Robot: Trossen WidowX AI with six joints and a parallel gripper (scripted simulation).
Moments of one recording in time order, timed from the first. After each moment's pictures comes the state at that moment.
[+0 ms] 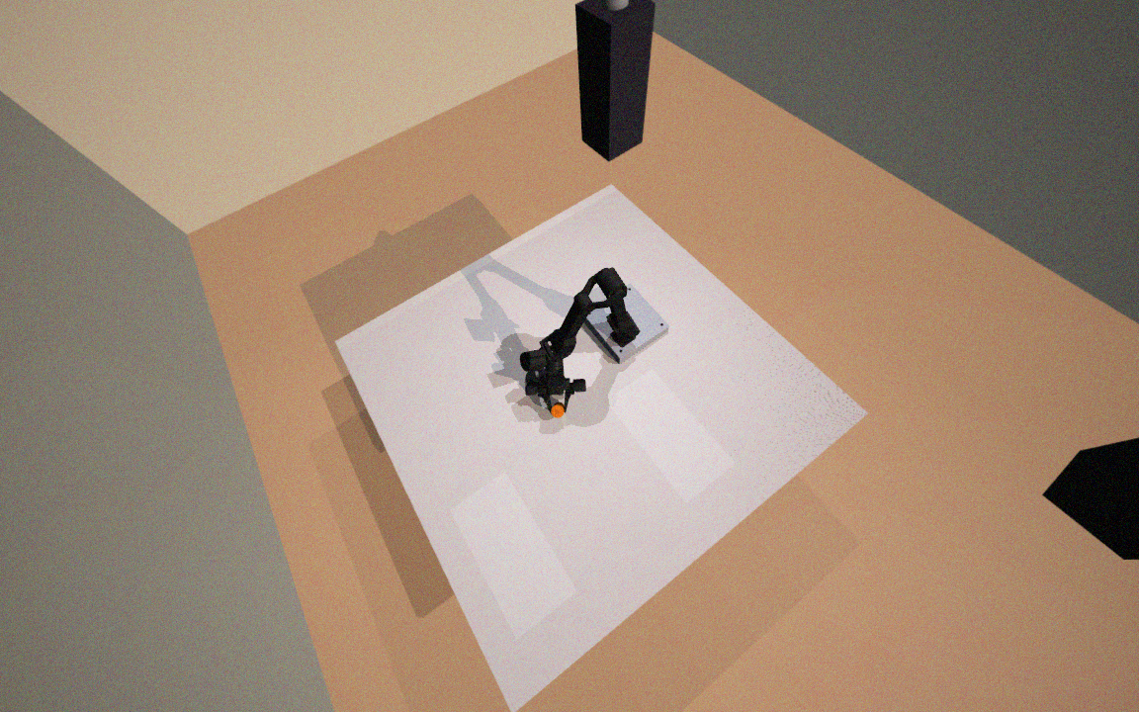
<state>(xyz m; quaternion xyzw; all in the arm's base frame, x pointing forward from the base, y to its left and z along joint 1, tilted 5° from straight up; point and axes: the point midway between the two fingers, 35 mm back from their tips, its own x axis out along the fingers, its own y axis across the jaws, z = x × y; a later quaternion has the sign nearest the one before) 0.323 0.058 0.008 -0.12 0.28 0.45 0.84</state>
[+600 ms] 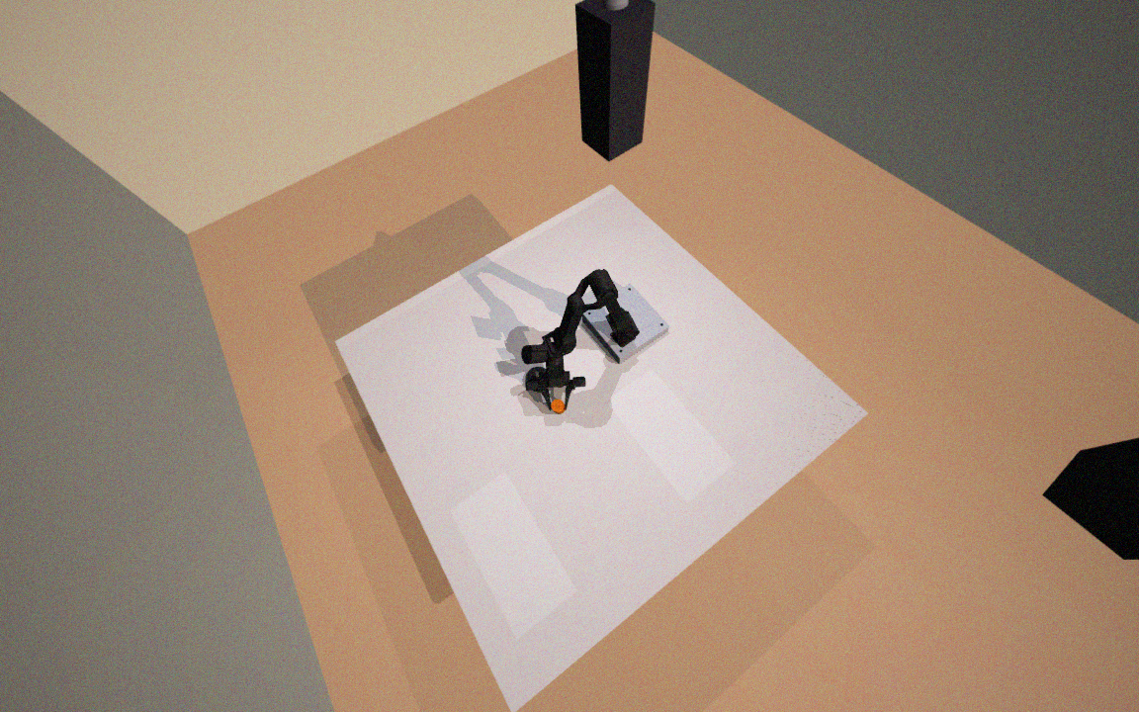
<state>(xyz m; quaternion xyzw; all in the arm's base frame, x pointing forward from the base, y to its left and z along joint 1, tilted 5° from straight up) 0.316 0.049 0.003 -0.08 0.22 0.46 0.86</state>
